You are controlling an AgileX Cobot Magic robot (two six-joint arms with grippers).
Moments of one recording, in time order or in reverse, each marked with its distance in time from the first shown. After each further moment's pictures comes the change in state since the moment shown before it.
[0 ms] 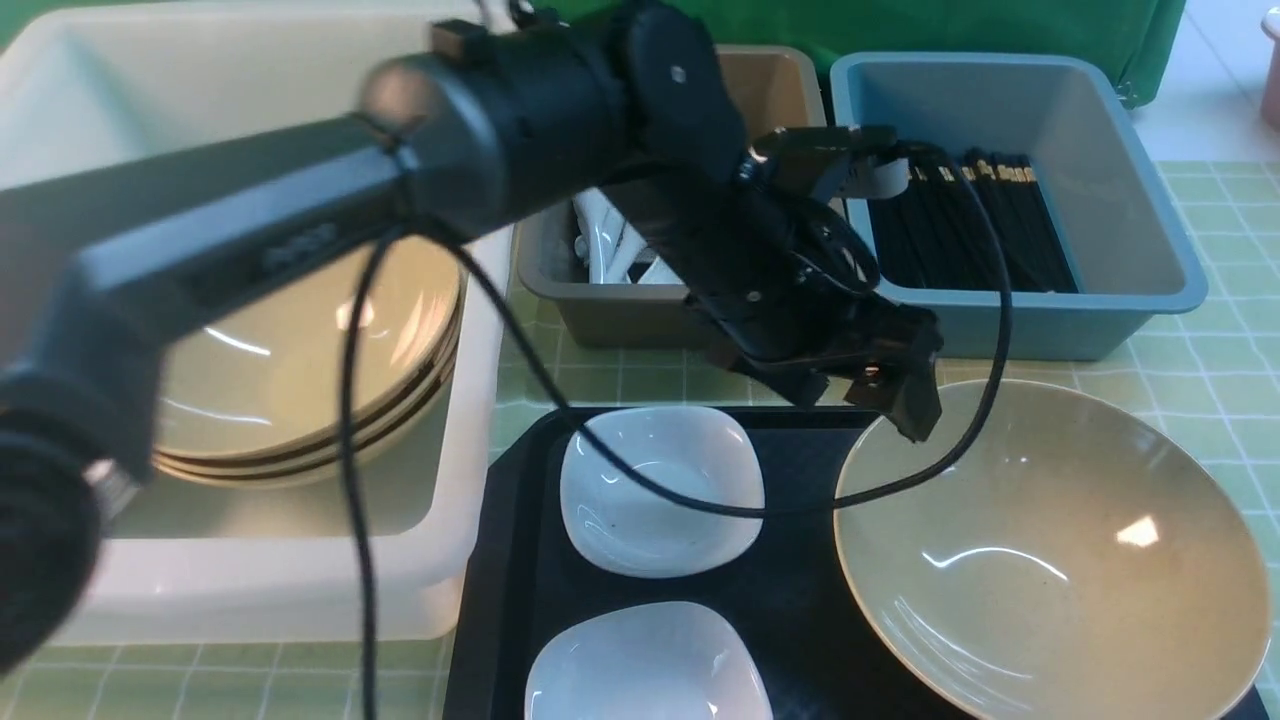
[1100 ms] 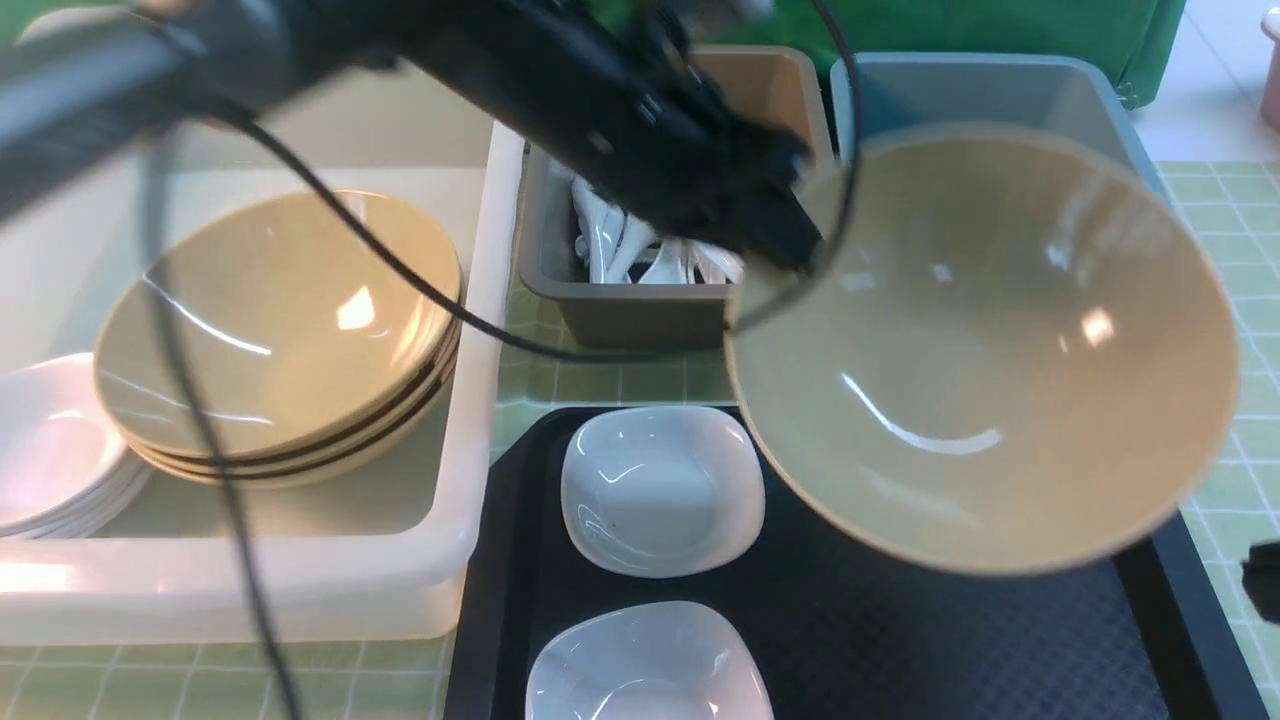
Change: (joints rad) right arm 0.000 -0.017 0.067 0.023 -0.190 0.008; left arm 0.271 -0.163 -0.013 -0.286 0.141 0.242
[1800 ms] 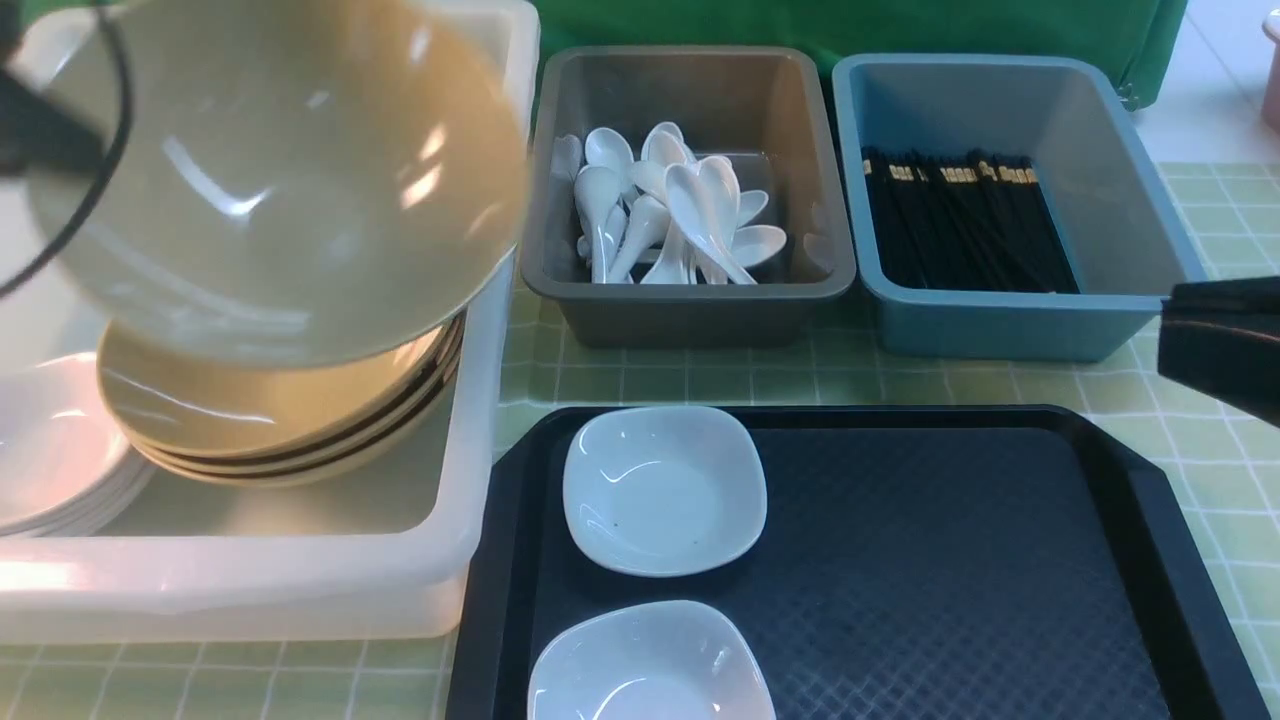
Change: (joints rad) right arm 0.000 0.046 0.001 0.380 -0.320 -0.288; left arm 0.856 -0.380 0.375 0.129 0.061 -0.061
